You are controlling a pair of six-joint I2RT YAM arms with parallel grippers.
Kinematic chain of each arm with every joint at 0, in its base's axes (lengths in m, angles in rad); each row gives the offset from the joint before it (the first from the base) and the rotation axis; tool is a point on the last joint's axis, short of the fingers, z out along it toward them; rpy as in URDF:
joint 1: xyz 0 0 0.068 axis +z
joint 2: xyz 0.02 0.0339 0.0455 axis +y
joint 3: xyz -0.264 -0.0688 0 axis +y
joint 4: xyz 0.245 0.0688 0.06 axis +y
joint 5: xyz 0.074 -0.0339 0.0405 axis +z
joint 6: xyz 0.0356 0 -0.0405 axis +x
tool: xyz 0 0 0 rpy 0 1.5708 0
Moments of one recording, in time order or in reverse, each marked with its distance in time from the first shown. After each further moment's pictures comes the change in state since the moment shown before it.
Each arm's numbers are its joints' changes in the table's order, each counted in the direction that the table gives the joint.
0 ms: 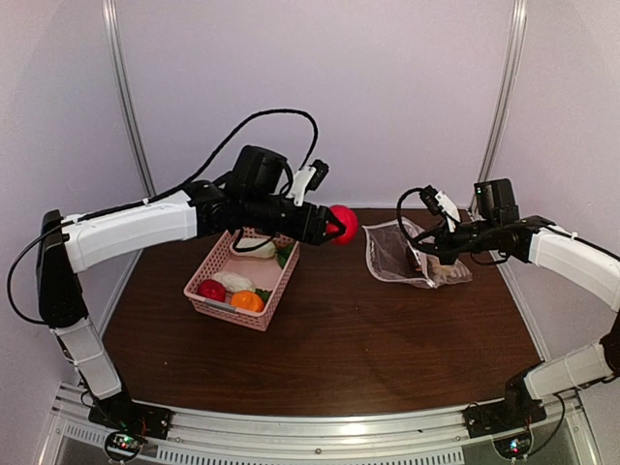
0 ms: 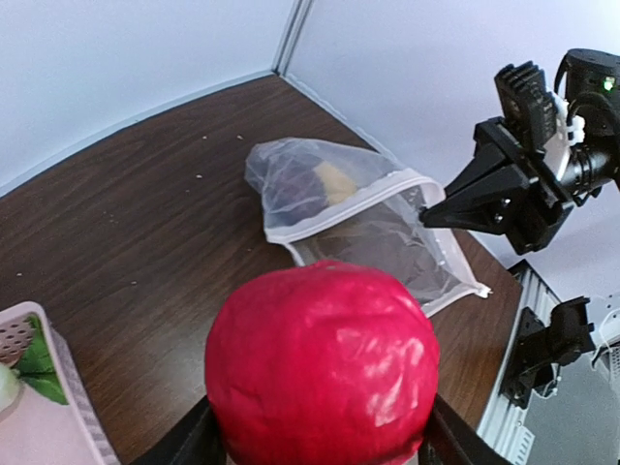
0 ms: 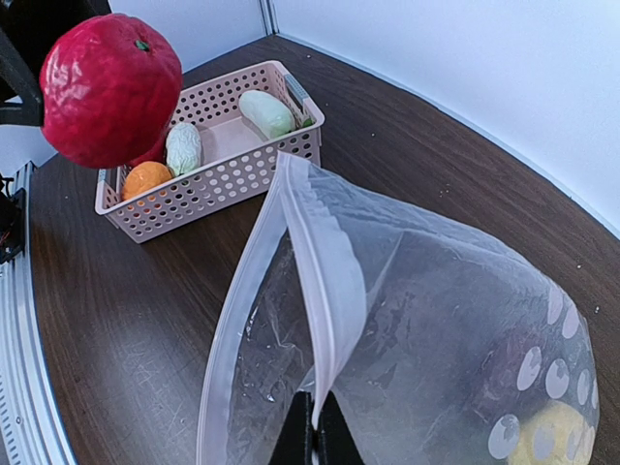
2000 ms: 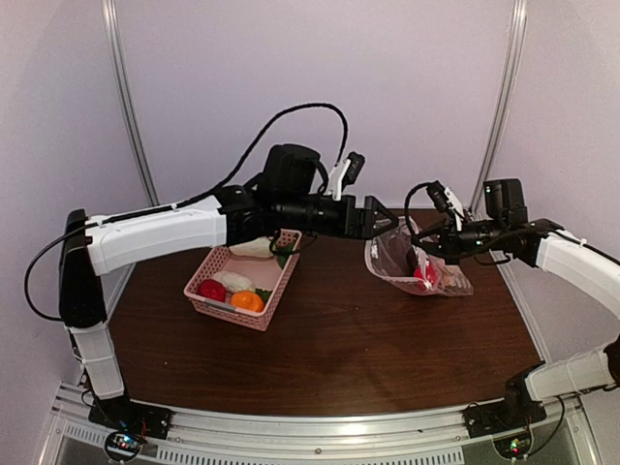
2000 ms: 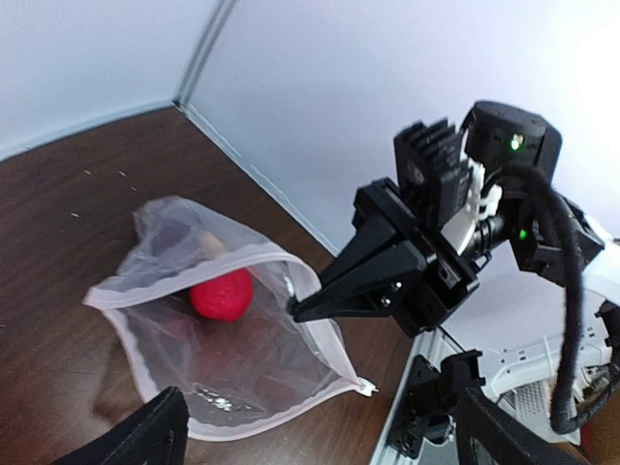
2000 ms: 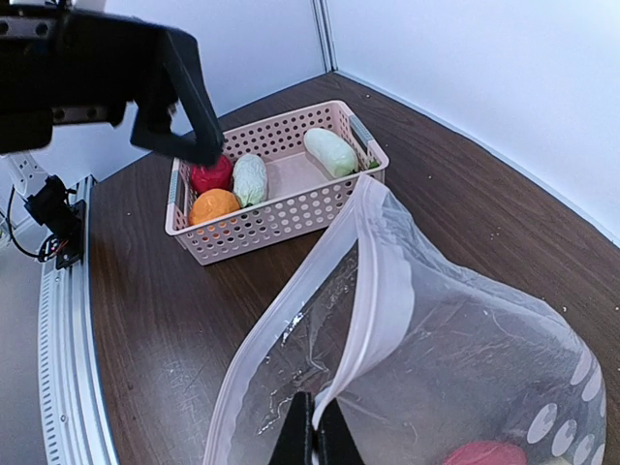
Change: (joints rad) left arm -0.126 0.142 -0.134 -0.214 -0.100 -0.250; right arm -0.011 -0.063 0.024 -0.030 0.175 0.032
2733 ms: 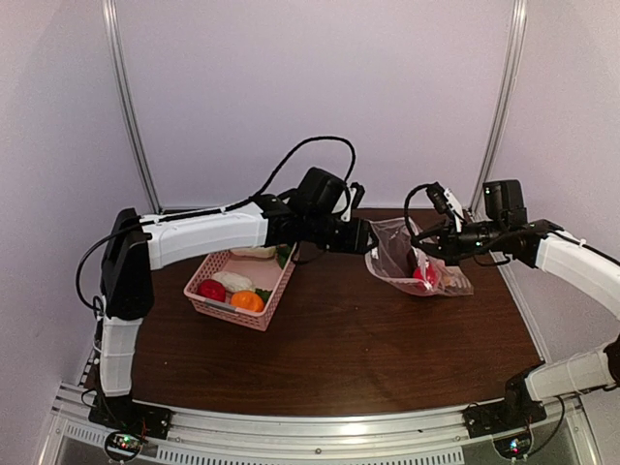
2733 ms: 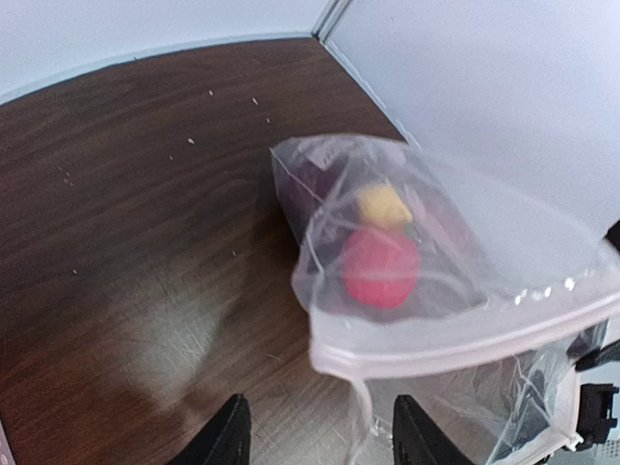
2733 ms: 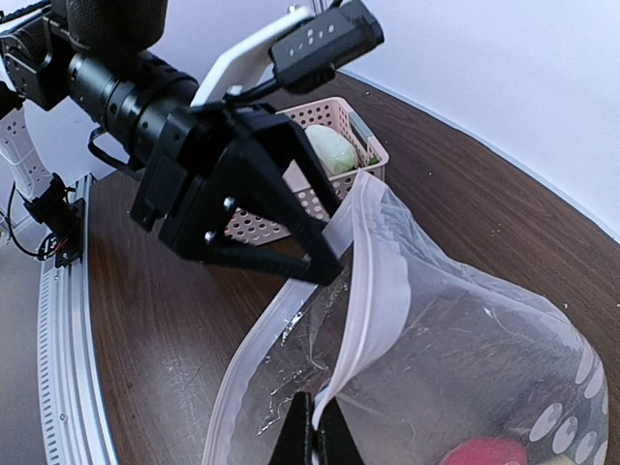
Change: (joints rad) left arm 0.022 0.239 -0.140 0.209 0.201 0.025; right arm 0.000 0.000 0.006 -0.001 -0.002 -0.002
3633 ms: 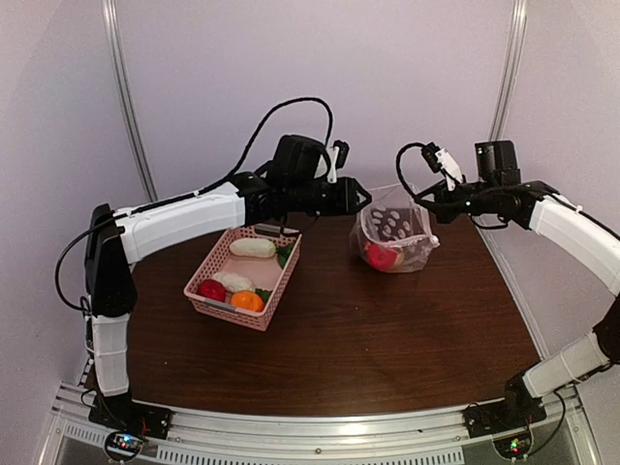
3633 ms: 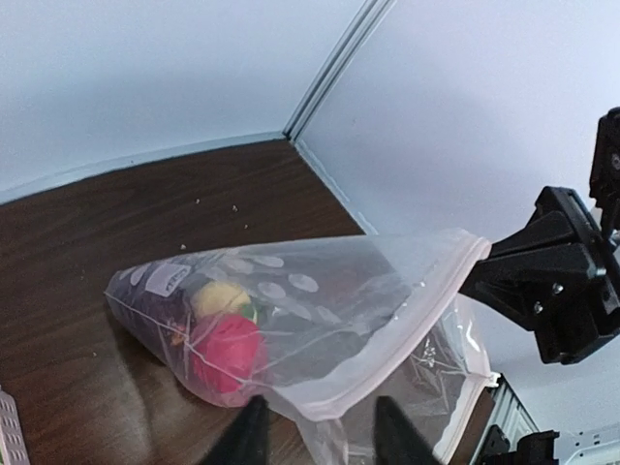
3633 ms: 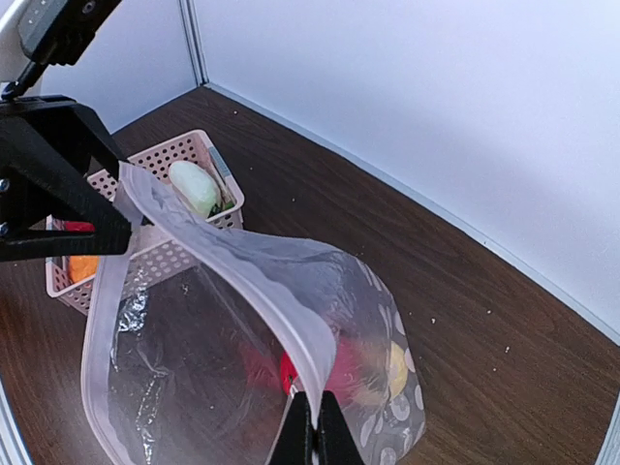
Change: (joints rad) left arm 0.074 -0.087 -0.069 -0.124 -0.004 -0.035; right arm 0.028 0.152 -0.331 0.106 -0.354 0.023
